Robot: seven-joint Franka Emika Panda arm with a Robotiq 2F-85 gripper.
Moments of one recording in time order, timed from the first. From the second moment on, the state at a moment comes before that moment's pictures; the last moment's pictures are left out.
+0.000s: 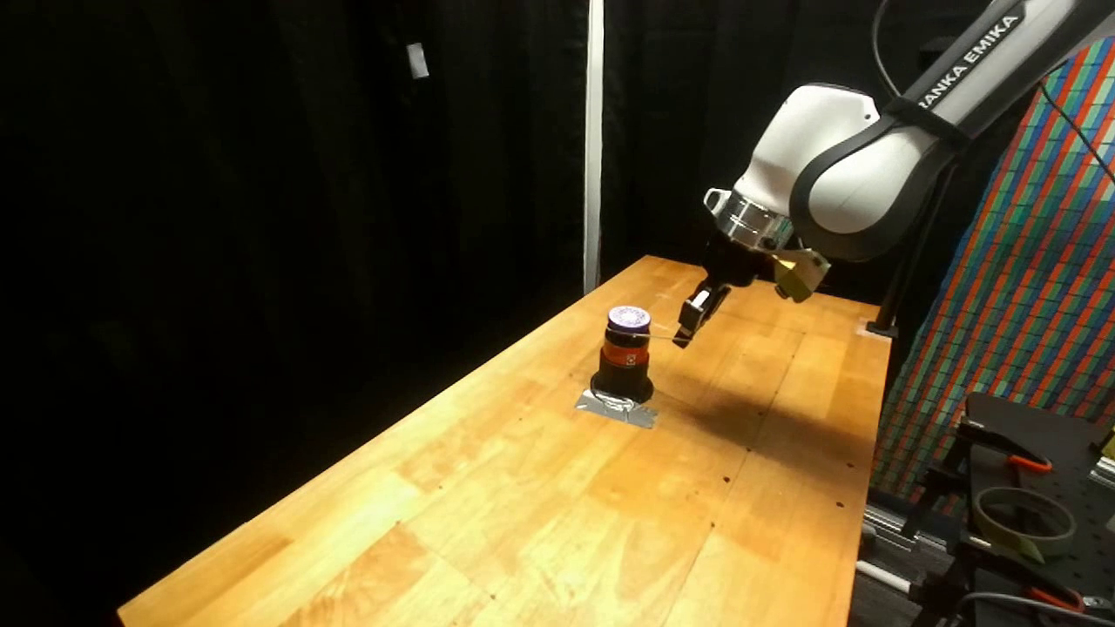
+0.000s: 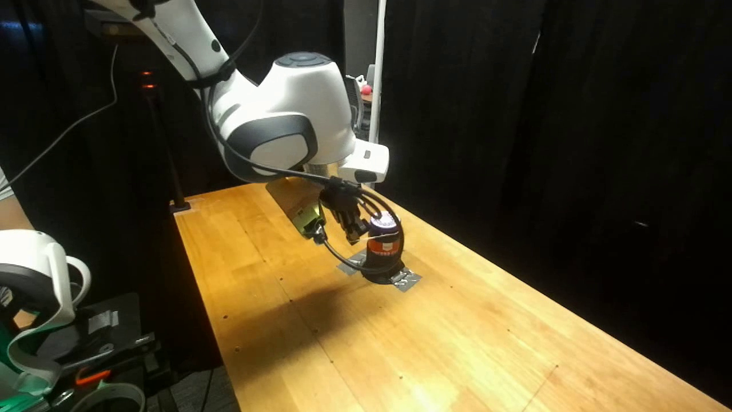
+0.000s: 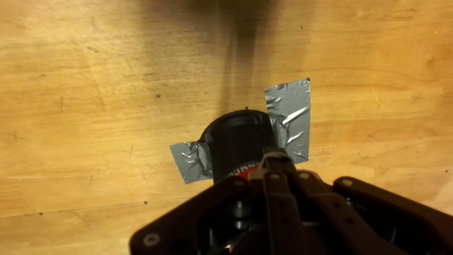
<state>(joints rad) 0.02 0.23 0.16 -2.39 0.23 2.98 -0.10</state>
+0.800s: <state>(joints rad) -0.53 0.35 0.80 -2.53 0.33 3.48 -0.33</state>
